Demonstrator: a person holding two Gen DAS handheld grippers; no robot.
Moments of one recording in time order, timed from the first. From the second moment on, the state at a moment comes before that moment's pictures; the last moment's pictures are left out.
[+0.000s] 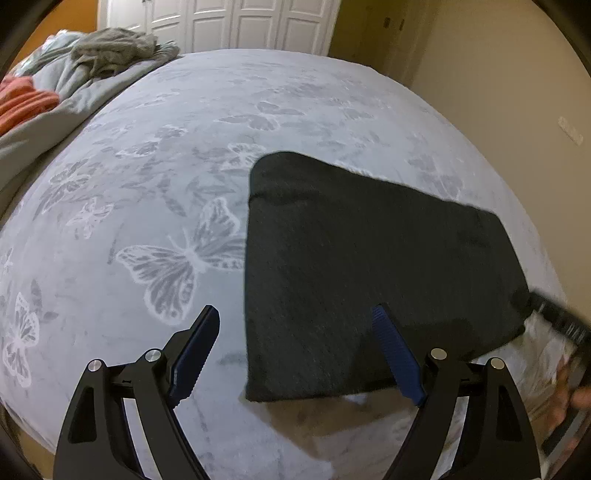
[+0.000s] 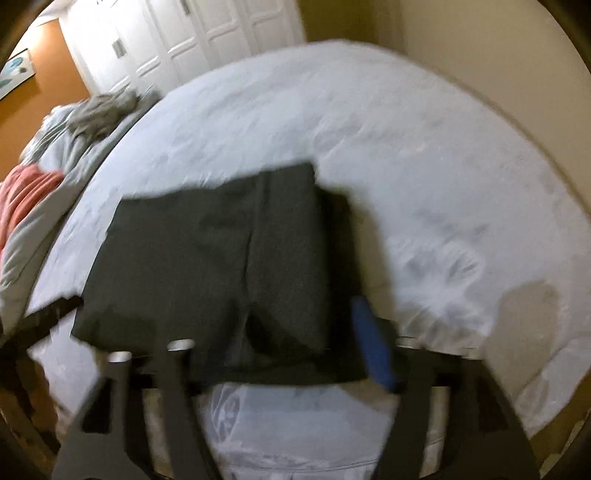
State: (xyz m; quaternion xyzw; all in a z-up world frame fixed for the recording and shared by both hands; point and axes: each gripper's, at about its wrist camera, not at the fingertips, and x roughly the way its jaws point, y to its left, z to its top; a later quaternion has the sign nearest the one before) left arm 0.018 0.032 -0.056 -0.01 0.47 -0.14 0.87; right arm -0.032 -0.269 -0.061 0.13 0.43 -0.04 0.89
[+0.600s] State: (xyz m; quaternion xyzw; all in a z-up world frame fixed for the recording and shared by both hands) left arm 0.026 0.083 -0.041 -0.21 0.49 -0.25 0.81; right arm -0.027 -0.276 -0.056 0.22 0.43 0.10 0.87
